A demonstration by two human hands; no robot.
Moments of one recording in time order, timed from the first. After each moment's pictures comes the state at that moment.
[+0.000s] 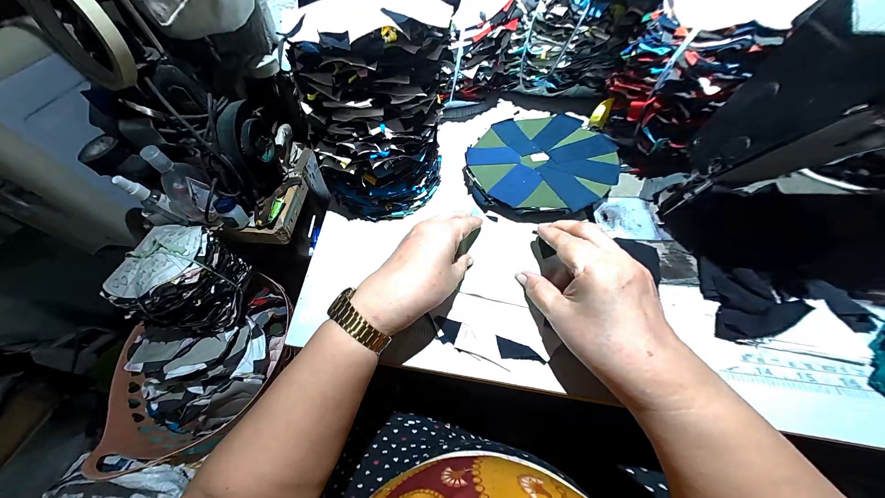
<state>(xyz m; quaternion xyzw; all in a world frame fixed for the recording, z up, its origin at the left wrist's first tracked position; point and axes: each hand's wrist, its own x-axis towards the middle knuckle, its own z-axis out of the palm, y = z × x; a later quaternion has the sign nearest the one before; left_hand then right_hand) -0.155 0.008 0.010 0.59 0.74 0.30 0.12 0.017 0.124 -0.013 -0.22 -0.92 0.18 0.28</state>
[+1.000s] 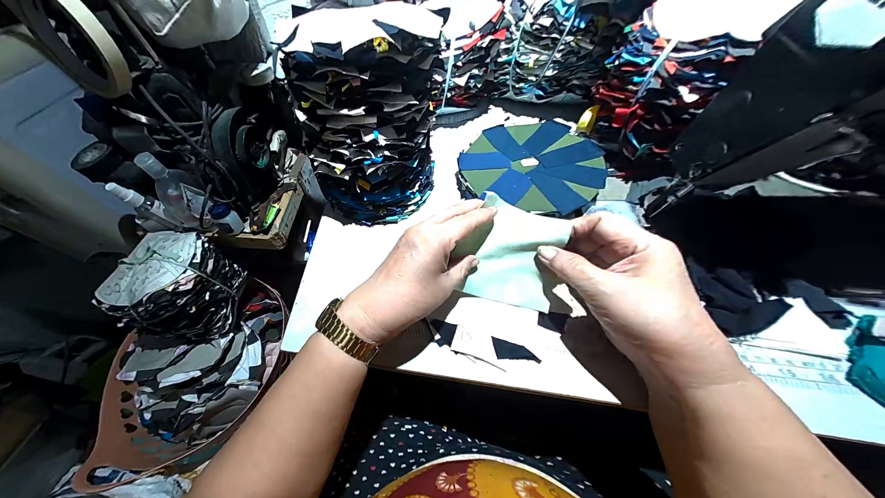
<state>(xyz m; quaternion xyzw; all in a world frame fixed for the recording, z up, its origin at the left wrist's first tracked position) -0.157 0.003 0.004 0.64 0.64 0.42 0.05 0.022 0.146 -0.011 -0.21 -0.76 0.50 0.34</state>
